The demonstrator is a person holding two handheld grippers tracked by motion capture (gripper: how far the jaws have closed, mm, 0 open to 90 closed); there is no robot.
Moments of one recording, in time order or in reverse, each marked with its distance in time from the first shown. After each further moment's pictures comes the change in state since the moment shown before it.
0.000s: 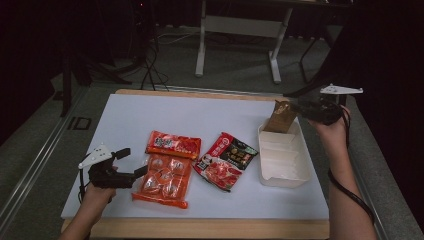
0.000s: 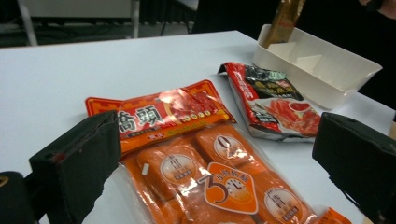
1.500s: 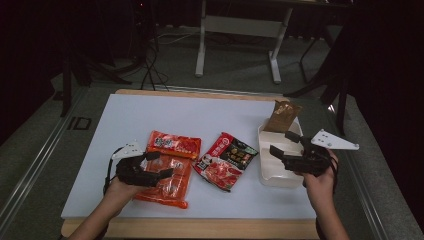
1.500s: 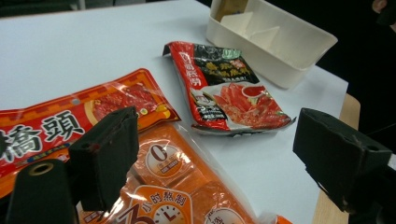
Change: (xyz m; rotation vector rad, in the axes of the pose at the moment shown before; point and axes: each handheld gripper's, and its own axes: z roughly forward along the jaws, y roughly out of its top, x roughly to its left) left arm -0.036 0.021 0.053 0.148 -0.159 0.036; right arm 0.129 -0.071 -0.046 -0.198 0.155 -0.029
